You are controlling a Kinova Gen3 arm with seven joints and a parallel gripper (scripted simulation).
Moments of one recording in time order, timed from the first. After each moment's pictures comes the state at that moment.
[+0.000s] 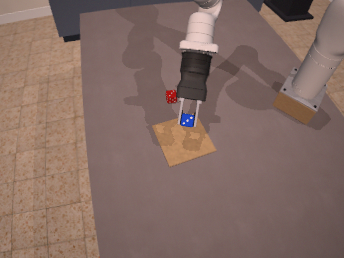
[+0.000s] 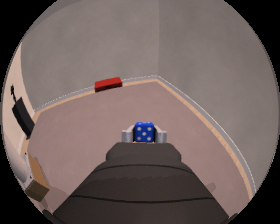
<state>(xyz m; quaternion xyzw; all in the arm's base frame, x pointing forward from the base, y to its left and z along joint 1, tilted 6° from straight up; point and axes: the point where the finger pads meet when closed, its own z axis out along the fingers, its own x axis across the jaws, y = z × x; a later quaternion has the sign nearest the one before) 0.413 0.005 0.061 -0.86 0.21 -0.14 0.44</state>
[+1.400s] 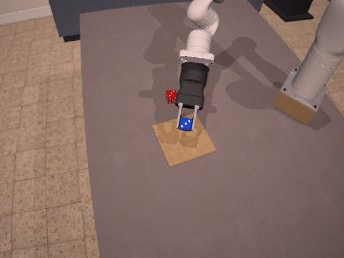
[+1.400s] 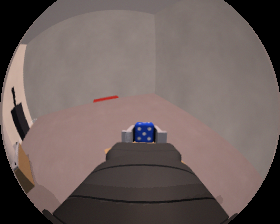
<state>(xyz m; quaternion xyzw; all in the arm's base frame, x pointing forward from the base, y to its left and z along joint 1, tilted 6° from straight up) 0.415 -0.001 0.031 -0.80 0.21 -0.17 0.53</state>
